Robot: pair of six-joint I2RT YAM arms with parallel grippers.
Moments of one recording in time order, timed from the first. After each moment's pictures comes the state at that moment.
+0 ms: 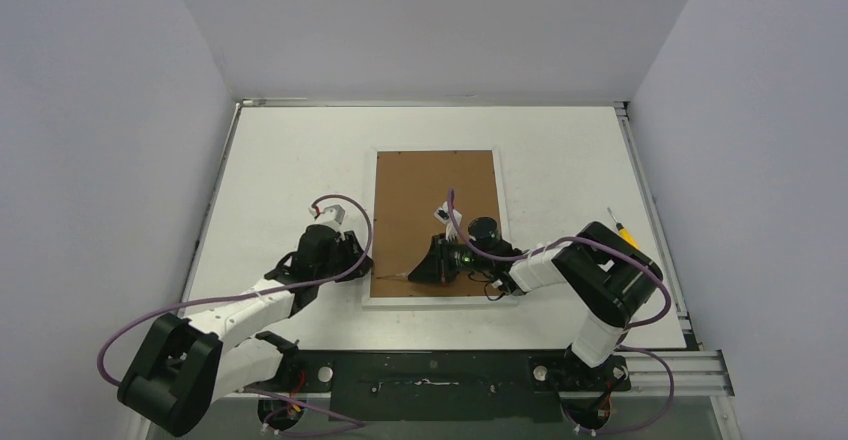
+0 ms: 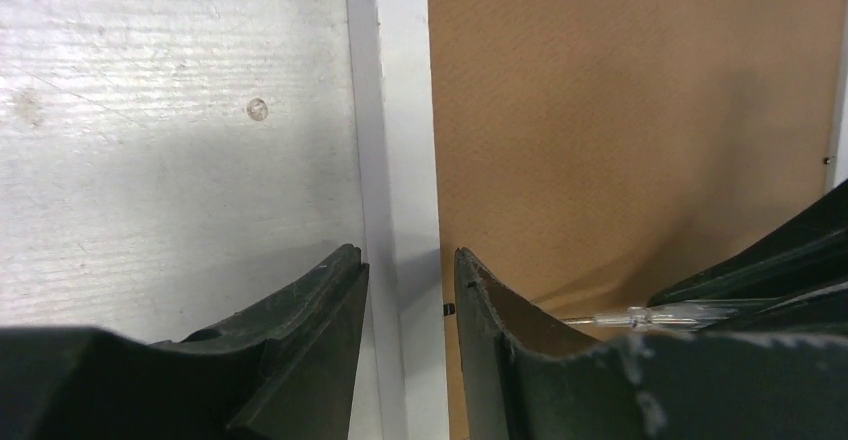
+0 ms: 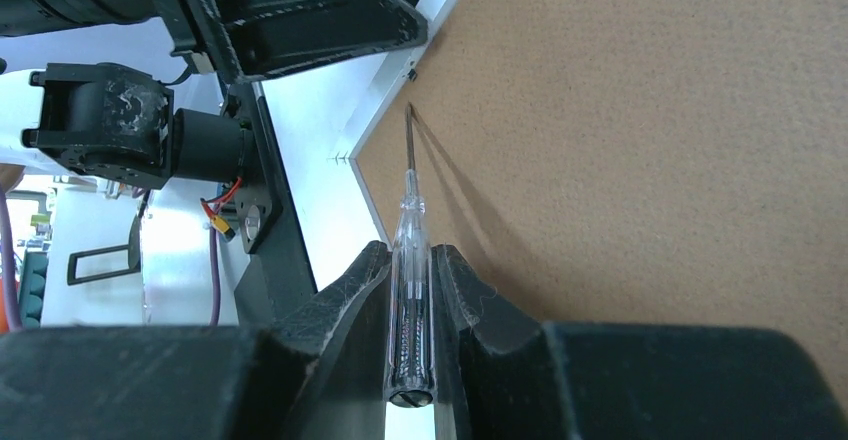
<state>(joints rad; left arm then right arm) -0.47 1.07 0.31 0.08 0.04 -0.65 0.74 1.72 0.52 0.76 -0.64 0.67</state>
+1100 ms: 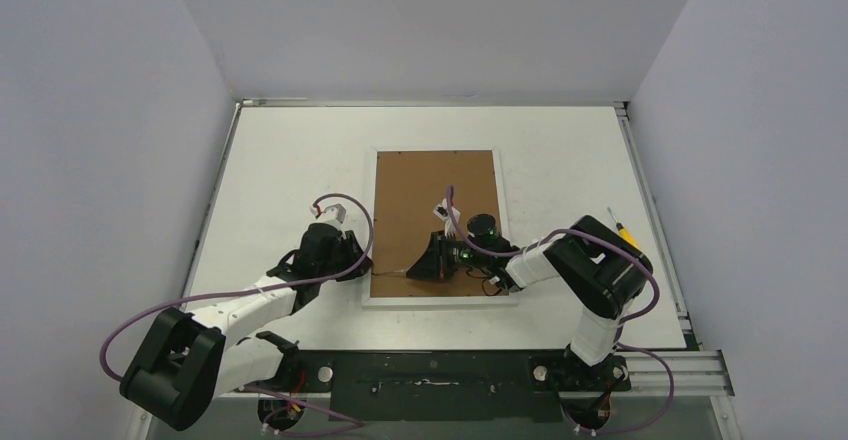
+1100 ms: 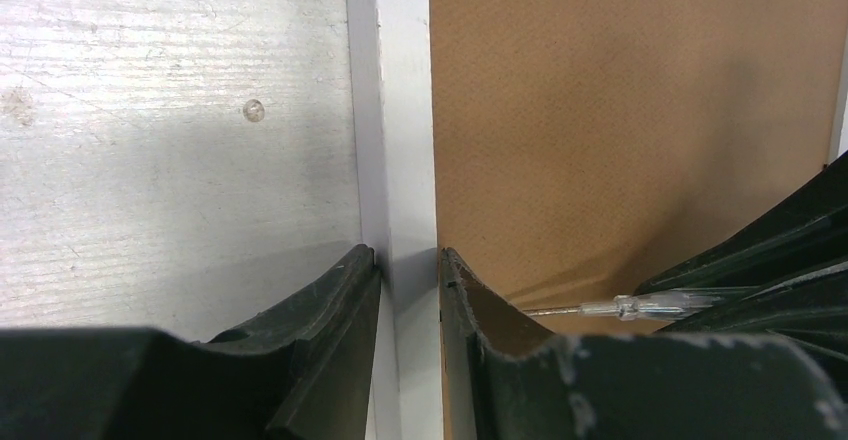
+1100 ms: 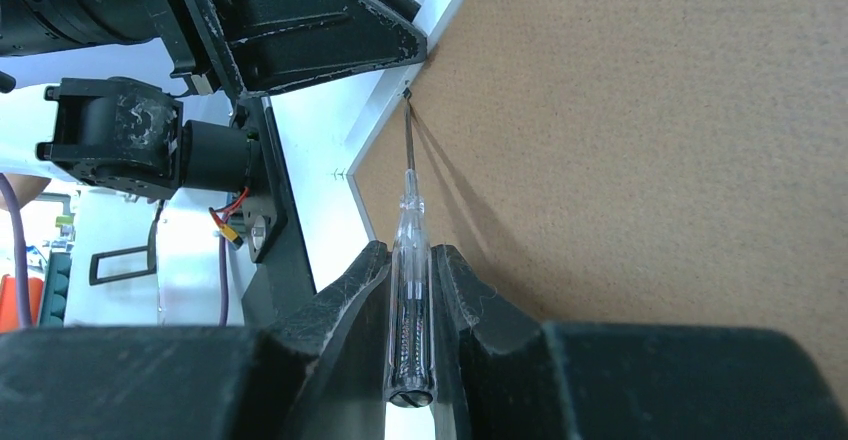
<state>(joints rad) -0.48 1.13 0.34 0.08 0.04 -0.67 0.72 1.78 0.55 0.81 -0.67 0.70</state>
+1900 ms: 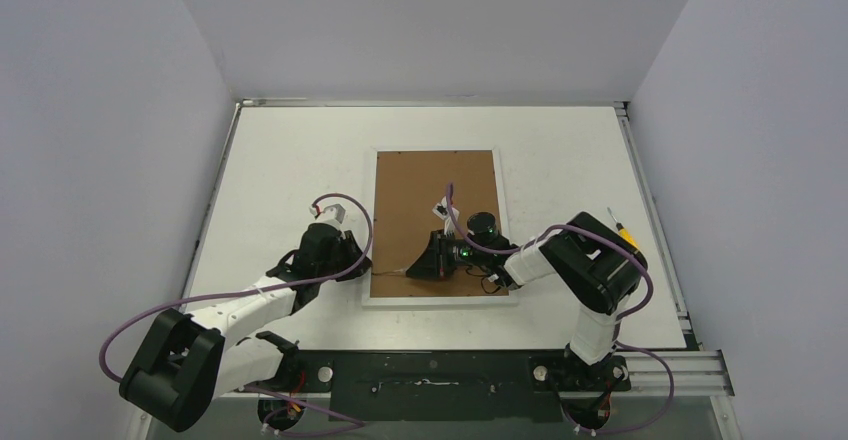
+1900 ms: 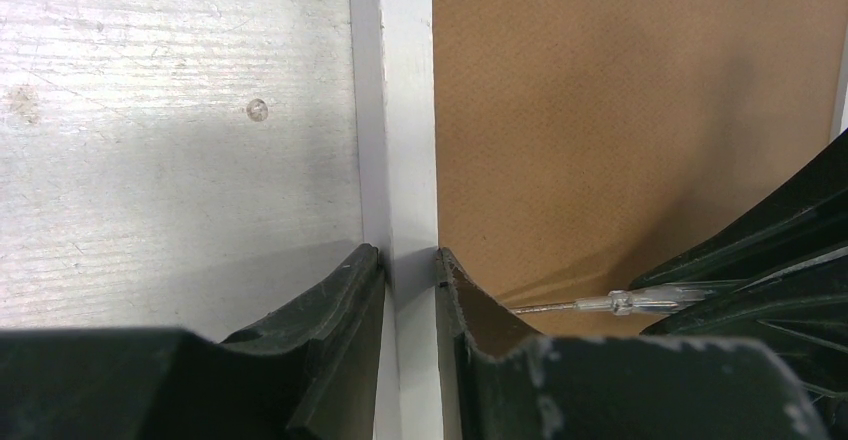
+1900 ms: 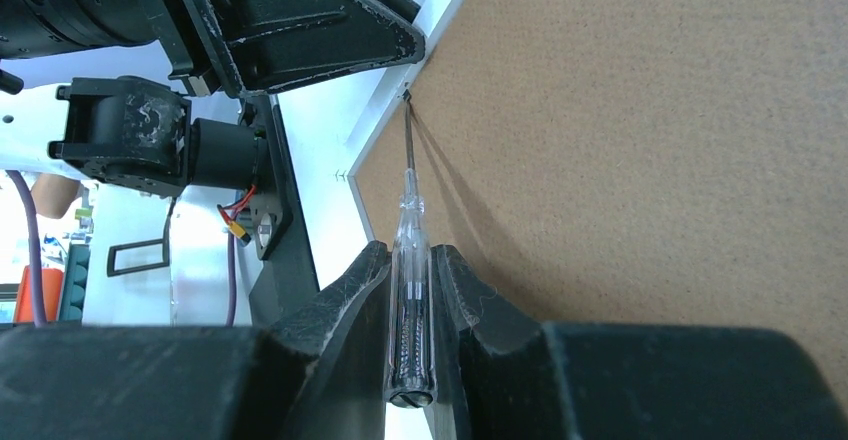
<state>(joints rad) -0.48 1.13 0.34 0.07 0.04 -0.68 0.71 1.81 0.57 0.82 -0.71 0.71</state>
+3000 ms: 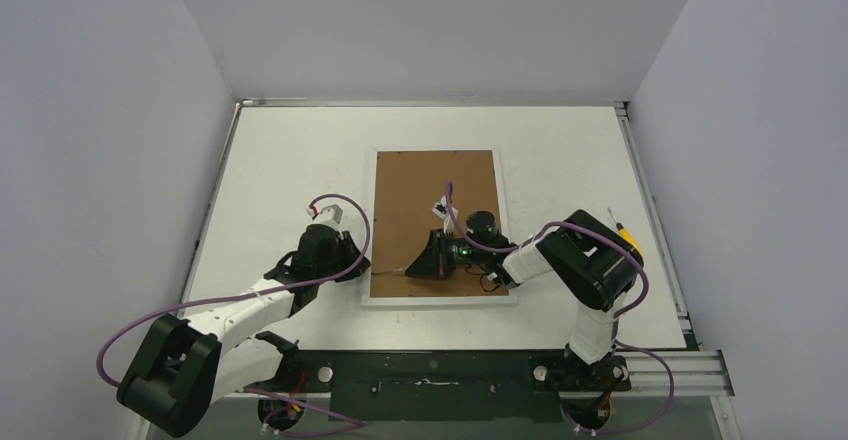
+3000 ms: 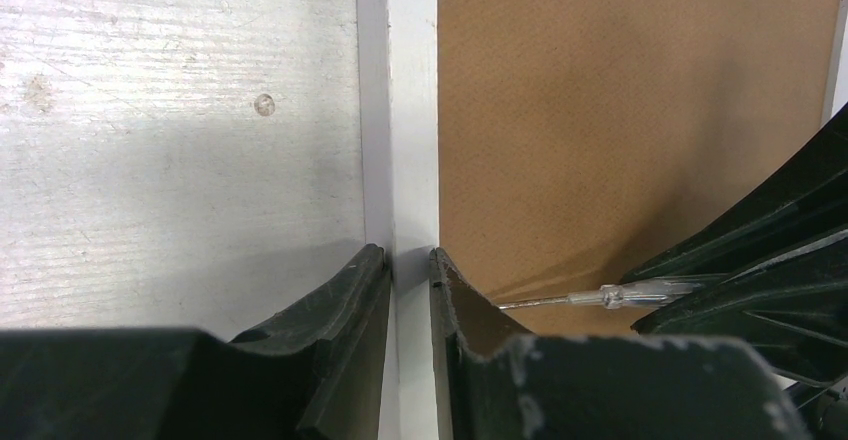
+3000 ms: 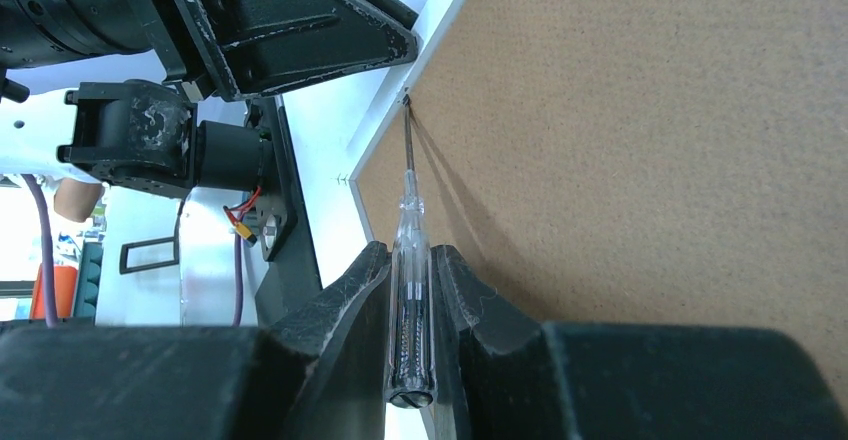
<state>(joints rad) -0.48 1.10 0.33 0.06 0.03 -0.70 0.70 1.83 0.58 0.84 -0.73 0.73</state>
